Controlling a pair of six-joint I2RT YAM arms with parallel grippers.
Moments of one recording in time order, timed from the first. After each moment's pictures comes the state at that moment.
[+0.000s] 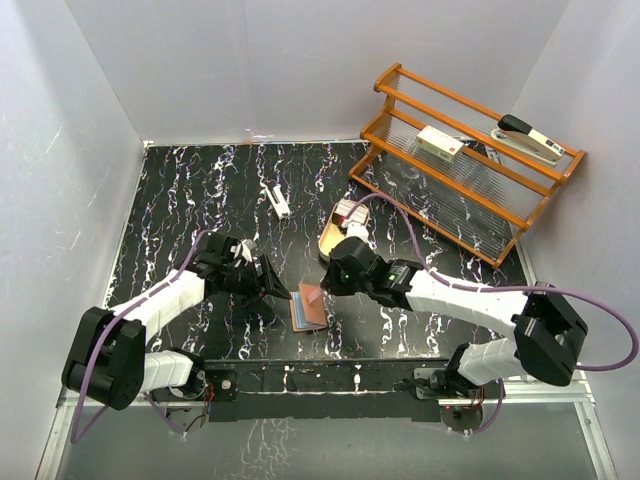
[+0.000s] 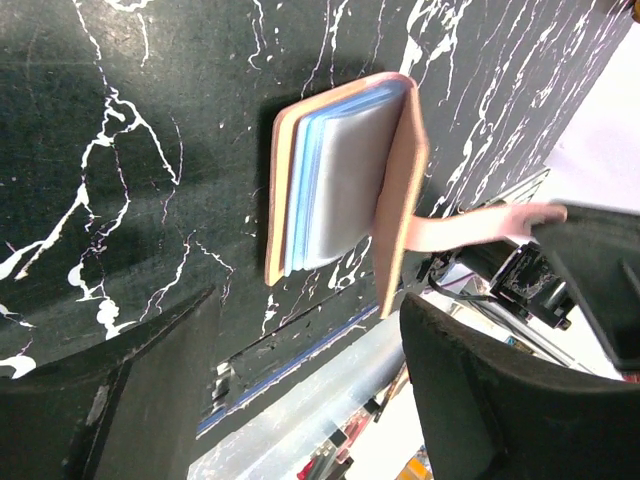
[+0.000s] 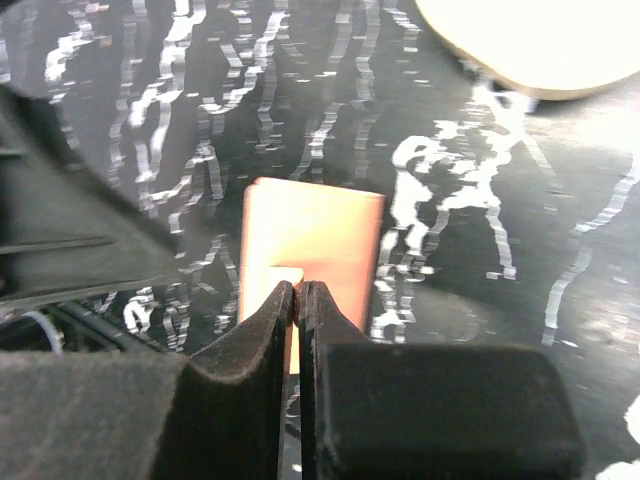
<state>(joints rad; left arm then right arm) -0.36 1.24 0.58 -0.41 0.60 -0.78 0.97 1.35 0.87 -0.25 0.16 0.81</state>
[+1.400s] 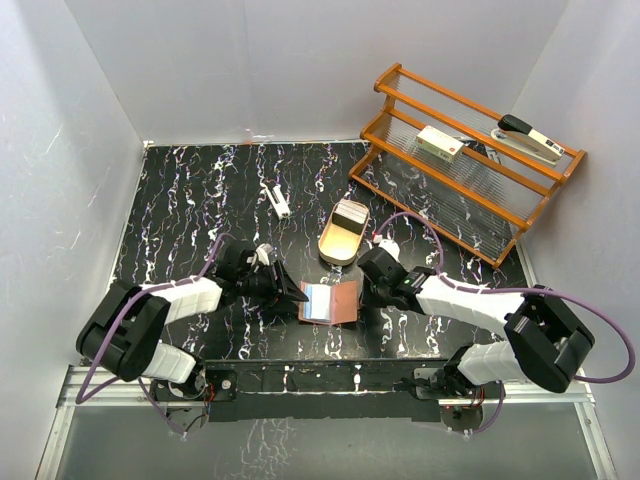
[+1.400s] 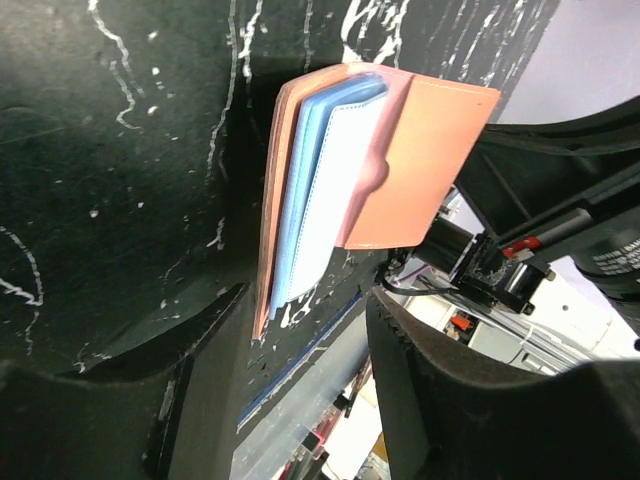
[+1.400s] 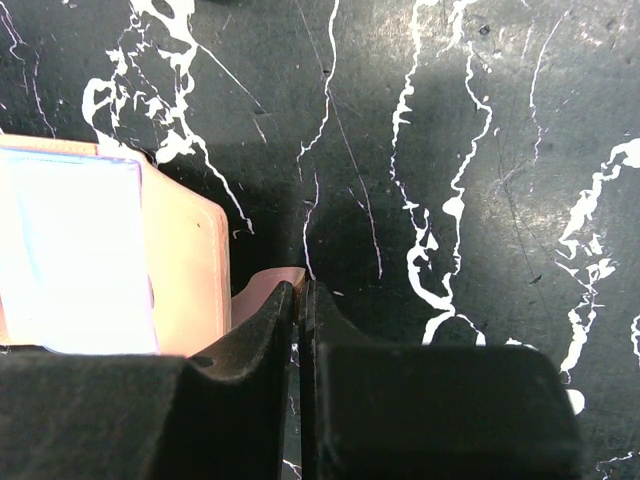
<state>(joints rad) -0.49 1.41 0.45 0.09 0.66 -1.01 0.79 1.31 0.63 -0.32 0.17 0.79</state>
